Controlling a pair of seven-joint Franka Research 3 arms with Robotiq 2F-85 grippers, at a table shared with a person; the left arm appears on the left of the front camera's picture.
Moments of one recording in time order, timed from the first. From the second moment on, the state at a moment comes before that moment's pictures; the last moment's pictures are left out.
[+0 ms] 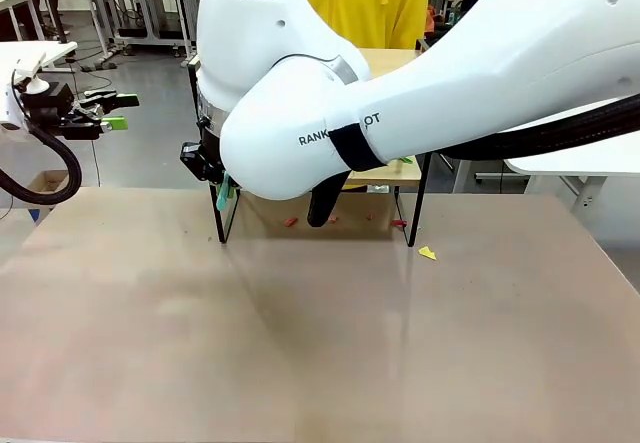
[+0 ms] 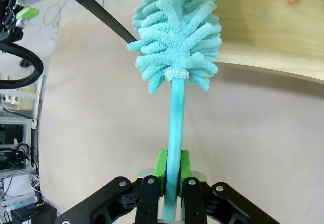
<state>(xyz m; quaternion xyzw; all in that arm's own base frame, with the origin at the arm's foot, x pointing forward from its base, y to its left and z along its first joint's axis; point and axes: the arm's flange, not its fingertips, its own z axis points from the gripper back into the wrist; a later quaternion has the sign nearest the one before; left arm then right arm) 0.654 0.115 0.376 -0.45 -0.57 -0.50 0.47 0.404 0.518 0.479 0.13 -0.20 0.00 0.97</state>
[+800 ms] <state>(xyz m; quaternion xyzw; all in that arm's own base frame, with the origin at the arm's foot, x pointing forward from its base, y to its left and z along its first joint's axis) 0.655 0.115 0.377 -0.45 -0.57 -0.50 0.47 0.413 0.366 0.473 0.14 -0.14 -0.08 0.98</state>
